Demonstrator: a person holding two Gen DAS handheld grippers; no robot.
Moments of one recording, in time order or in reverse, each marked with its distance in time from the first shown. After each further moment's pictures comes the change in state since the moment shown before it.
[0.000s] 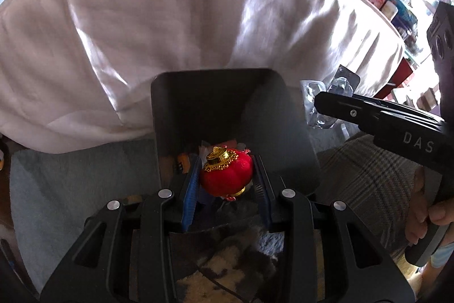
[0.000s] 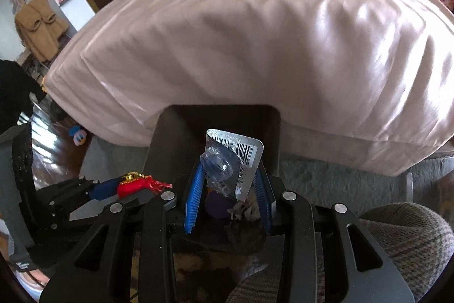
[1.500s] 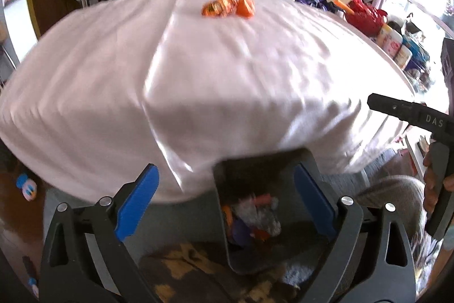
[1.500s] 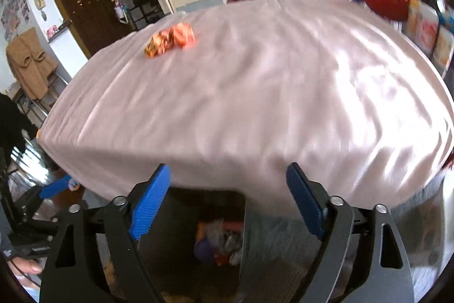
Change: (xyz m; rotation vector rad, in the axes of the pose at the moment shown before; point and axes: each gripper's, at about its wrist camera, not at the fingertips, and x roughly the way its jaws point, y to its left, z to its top) left arm -0.081 0.037 0.091 0.005 -0.198 0.141; right arm -0.056 -0.029 0.098 0.047 -0.192 -0.065
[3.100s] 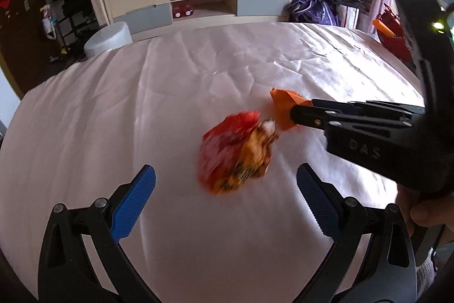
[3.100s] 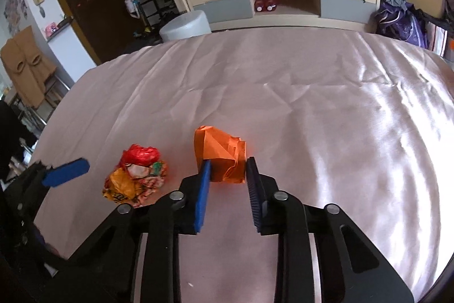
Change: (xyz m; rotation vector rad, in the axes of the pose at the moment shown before) left arm 0.164 0.008 0.230 0.161 0.009 0.011; right arm 0.177 0.050 0.191 -0.076 0.037 0.073
